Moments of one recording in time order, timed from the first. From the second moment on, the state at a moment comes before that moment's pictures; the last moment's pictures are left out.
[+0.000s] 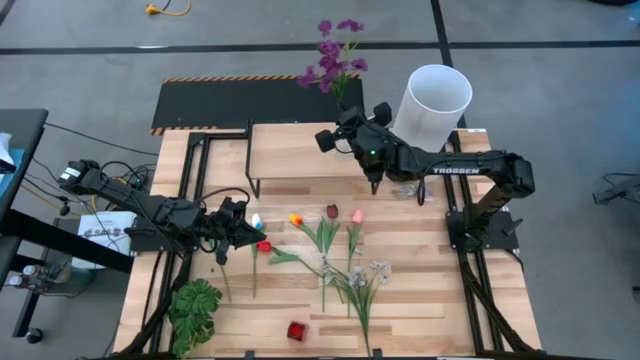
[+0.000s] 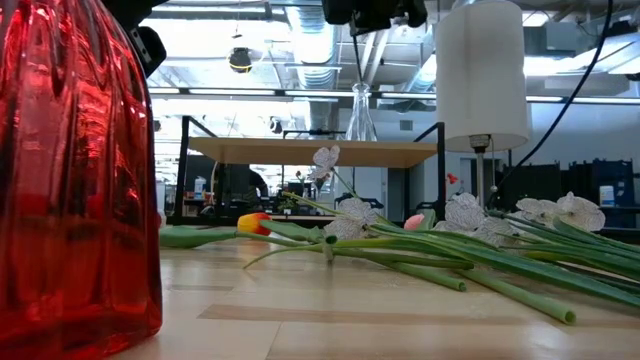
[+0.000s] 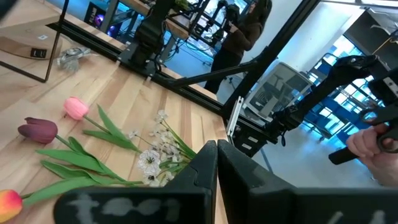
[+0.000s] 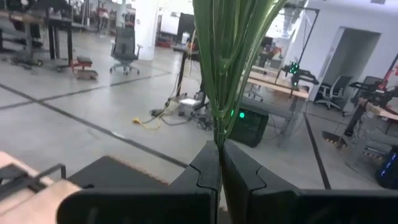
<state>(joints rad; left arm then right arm) -0.36 0.71 0.38 0.25 -0.19 -0.59 -0.13 1.62 1.40 0.16 1.02 -0.17</state>
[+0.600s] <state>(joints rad) -0.36 0.71 0.38 0.25 -0.18 -0.59 -0.15 1.62 1.40 -0.03 1.02 0.08</state>
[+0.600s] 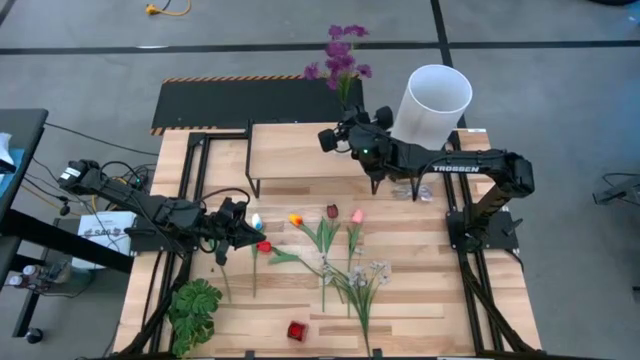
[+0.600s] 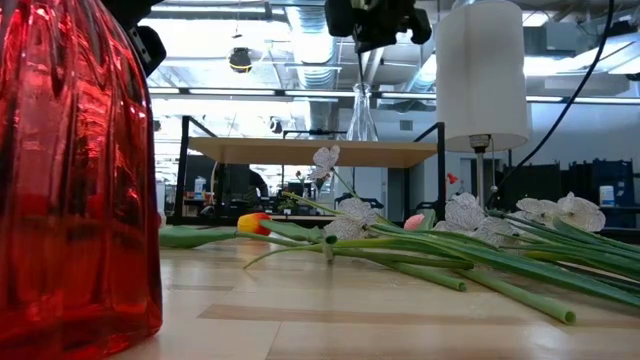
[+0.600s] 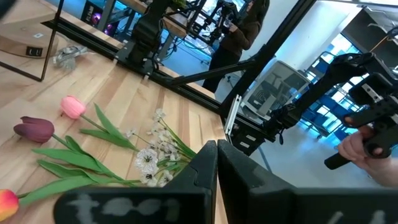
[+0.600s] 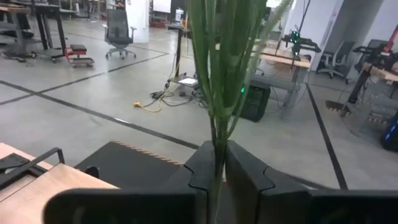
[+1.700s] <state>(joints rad) -0.36 0.71 0.38 0.25 -0.14 -0.60 0.06 1.55 1.40 -0.31 1.12 0.43</state>
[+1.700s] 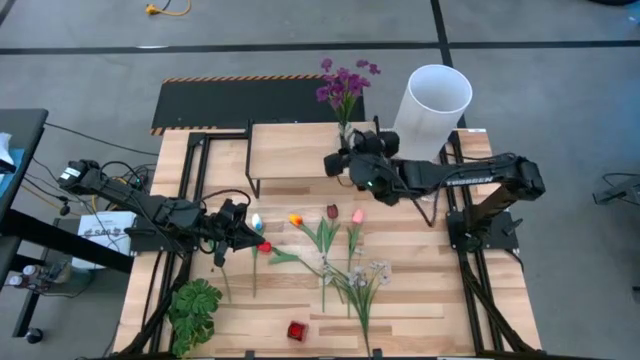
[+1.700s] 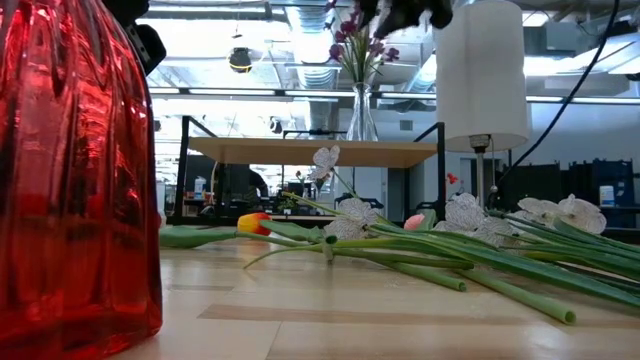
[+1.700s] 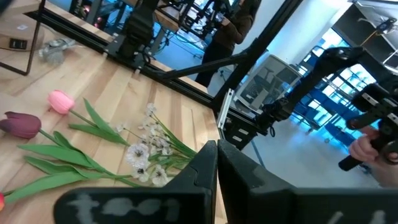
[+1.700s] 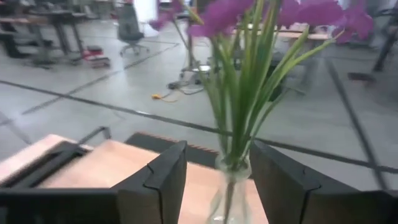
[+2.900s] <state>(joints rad) -0.36 0.71 0.38 0.24 -0.14 -0.59 0.76 1.79 1.43 -0.78 0.11 1.97</state>
